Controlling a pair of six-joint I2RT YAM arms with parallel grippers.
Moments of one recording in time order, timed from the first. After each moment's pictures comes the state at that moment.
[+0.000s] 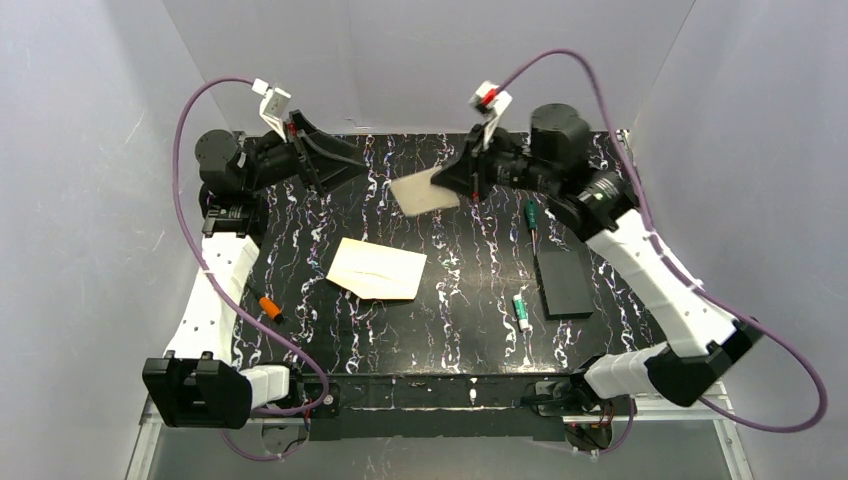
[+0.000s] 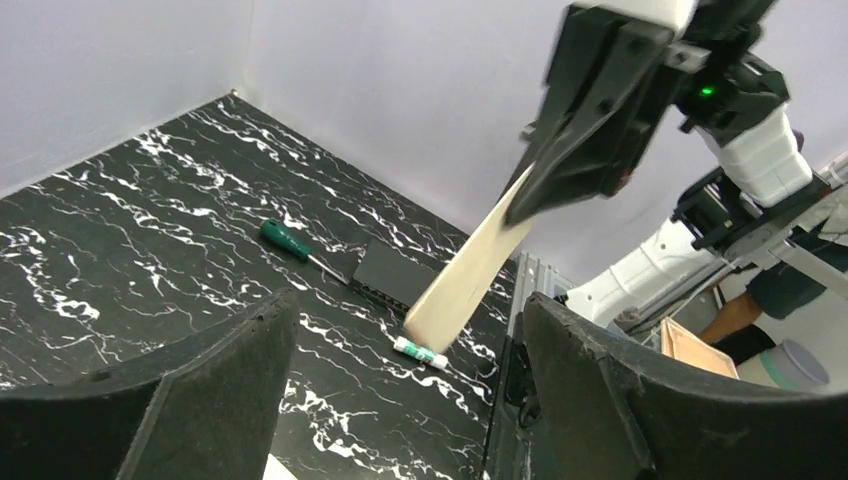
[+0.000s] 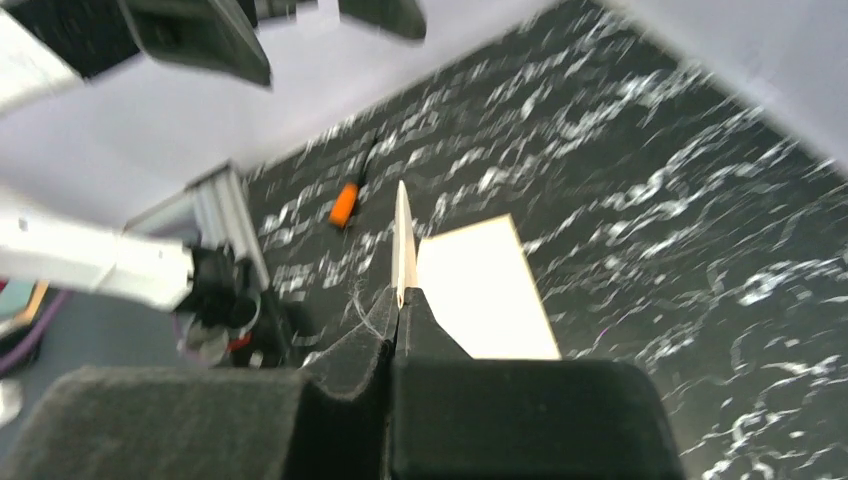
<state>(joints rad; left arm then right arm) -0.03 1.21 1.21 0.29 1.15 -0.69 0.69 1.31 1.63 -0.44 -0.47 0.18</state>
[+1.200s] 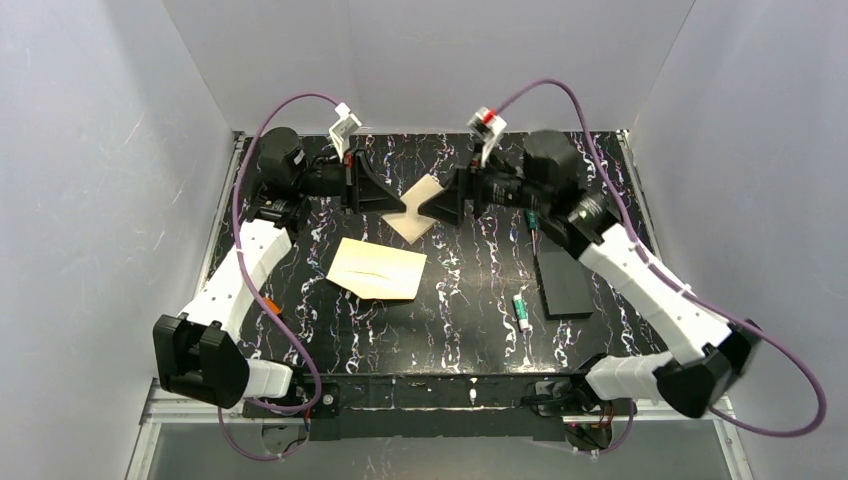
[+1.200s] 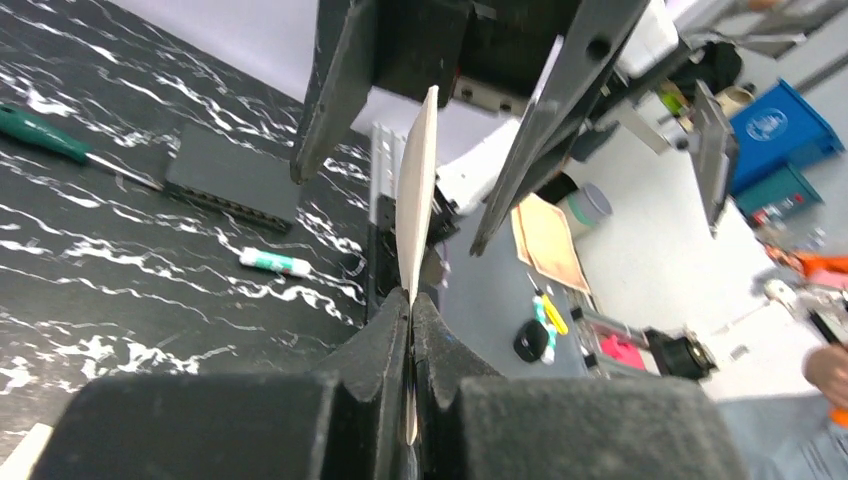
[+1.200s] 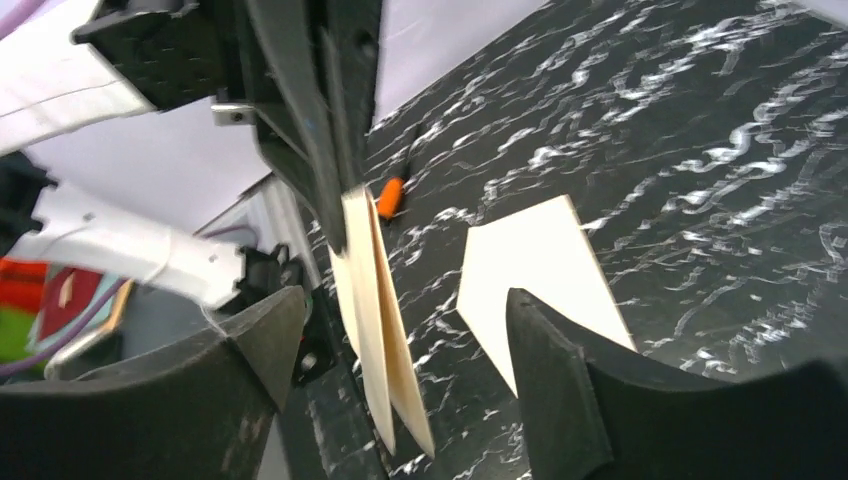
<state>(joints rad) -0.26 1.33 1.17 0.21 1.39 -0.66 0.69 1.33 1.47 -0.36 -0.63 0.29</state>
